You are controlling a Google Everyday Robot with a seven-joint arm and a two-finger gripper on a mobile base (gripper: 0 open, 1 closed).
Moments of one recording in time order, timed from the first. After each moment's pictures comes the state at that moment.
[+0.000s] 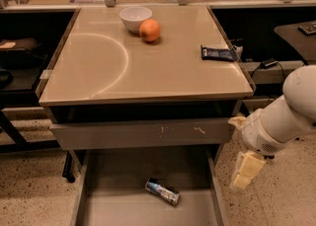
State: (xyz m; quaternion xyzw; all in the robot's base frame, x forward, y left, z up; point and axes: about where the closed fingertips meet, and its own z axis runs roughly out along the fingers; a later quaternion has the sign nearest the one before) arm 0.425 -0.202 0.727 -0.61 0.77 0.10 0.16
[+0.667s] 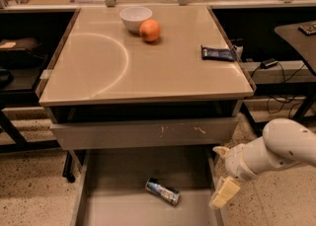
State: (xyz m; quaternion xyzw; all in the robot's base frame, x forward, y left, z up) arm 0.423 -0.175 0.592 -0.57 0.77 0.20 0.20
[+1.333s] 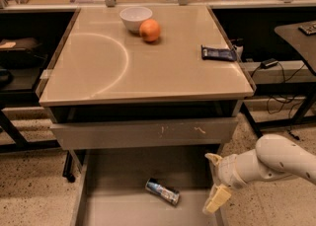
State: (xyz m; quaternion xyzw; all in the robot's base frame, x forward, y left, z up) arm 0.428 -0.160 0.537 -0.58 0.75 0.22 0.24
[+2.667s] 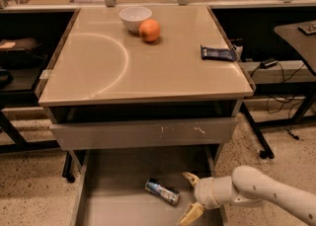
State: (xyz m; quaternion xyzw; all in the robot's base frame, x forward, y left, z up) arm 0.419 -0.085 0.428 -0.53 0.72 0.33 0.31
